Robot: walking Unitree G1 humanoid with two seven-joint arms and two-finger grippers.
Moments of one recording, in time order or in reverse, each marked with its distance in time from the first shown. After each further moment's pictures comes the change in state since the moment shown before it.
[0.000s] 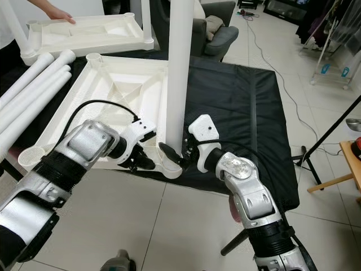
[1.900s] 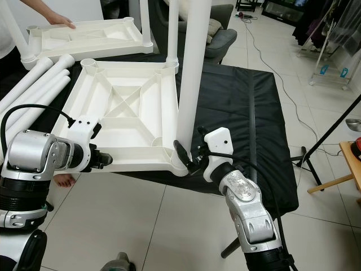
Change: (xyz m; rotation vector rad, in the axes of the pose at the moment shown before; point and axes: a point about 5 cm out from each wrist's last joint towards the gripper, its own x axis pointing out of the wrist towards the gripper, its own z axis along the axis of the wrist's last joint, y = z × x) left arm -0.025 0.008 -0.069 -0.489 0.161 0.392; right arm -0.018 0.008 -0.024 0.035 0.026 -0.261
